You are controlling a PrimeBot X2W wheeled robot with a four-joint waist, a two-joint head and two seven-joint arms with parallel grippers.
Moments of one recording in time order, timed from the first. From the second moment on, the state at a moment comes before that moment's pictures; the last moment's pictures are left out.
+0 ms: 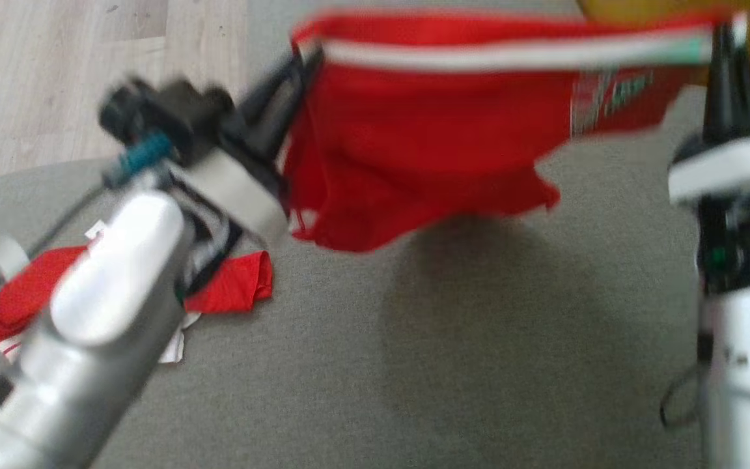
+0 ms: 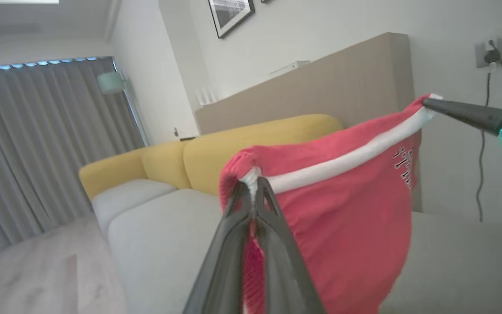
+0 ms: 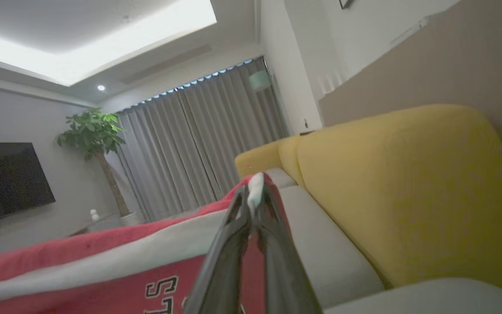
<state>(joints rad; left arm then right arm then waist) -0.81 0.35 -0.69 0.27 -0.53 -0.12 0.00 -0.54 -0.05 -0.13 0.22 0.36 0.13 0.06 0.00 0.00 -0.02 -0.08</state>
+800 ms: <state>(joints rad) -1.19 0.40 -0.66 0.45 -0.64 -0.13 0.09 -1.06 -0.05 -0.17 0.55 0.27 0.13 0.05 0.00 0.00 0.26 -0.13</state>
